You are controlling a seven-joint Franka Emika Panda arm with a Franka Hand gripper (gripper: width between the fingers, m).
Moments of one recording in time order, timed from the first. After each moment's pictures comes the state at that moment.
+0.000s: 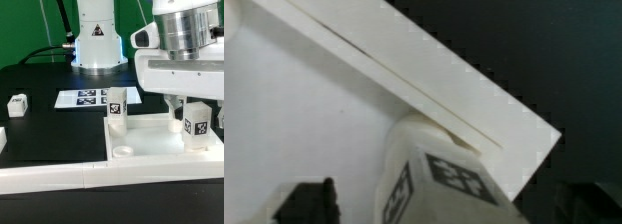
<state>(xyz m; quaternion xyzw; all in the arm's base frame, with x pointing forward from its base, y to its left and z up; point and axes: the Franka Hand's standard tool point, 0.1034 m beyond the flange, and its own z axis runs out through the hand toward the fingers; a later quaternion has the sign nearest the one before) 0.625 0.123 0.068 -0.91 0.40 0.00 0.09</state>
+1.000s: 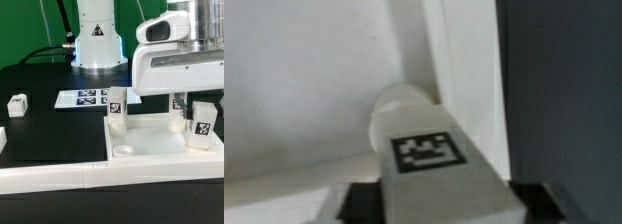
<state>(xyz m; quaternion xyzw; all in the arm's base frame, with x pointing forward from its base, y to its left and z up) 0.628 0.125 0.076 -0.99 0.14 -0.03 0.04</state>
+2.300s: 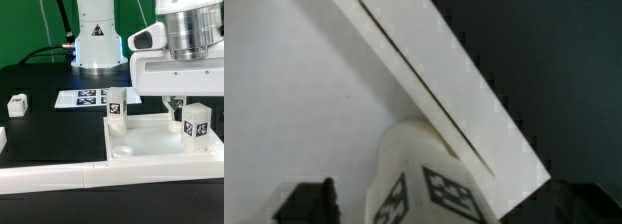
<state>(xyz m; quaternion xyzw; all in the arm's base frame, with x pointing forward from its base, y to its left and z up) 0.621 0.127 0.067 -0.95 0.30 -0.01 0.08</state>
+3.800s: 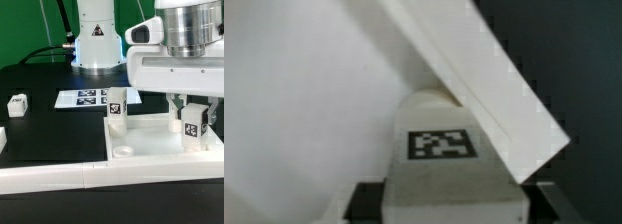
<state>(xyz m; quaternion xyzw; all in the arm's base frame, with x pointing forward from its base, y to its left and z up) 0.627 0.121 0.071 -0.87 0.49 0.01 0.05</state>
